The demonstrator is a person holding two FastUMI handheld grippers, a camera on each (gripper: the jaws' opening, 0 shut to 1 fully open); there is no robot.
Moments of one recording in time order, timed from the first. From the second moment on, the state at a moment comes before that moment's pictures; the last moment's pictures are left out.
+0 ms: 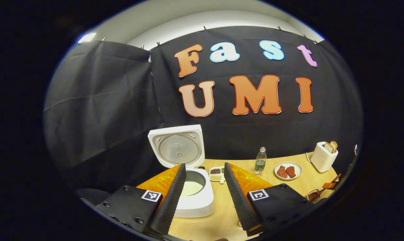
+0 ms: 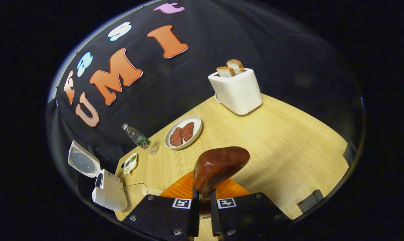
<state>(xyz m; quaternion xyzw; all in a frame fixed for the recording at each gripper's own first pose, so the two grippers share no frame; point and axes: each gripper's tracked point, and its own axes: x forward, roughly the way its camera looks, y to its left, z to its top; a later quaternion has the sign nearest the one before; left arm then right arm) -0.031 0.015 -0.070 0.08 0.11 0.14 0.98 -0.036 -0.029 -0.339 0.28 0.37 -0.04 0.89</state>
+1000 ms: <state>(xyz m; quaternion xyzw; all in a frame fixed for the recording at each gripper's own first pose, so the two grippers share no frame) -0.034 0.149 -0.105 0.05 0.12 0.17 0.98 -0.022 0.154 -0.257 0.06 0.30 0.11 0.95</state>
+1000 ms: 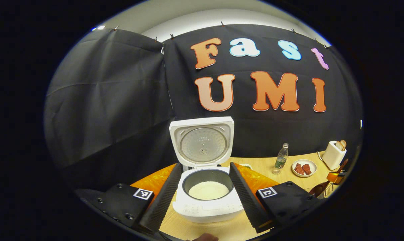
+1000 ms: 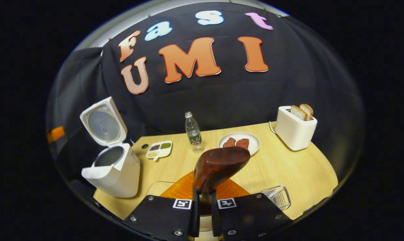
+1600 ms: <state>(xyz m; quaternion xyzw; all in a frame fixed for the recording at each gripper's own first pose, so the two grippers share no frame) -0.060 0.194 -0.115 0.06 0.14 0.20 0.97 -0.024 0.178 -0.332 -0.08 0.32 0.08 0.94</state>
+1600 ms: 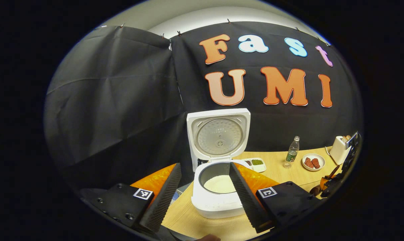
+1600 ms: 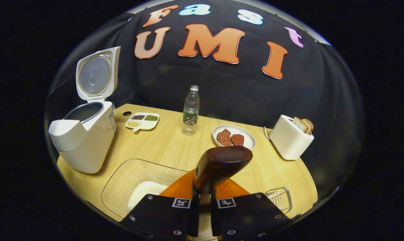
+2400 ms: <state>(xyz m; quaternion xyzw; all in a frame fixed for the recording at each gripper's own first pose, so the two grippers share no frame) -0.068 0.217 -0.129 0.07 0.16 0.21 0.96 -0.063 0.282 -0.335 0.05 0.34 0.17 0.92</state>
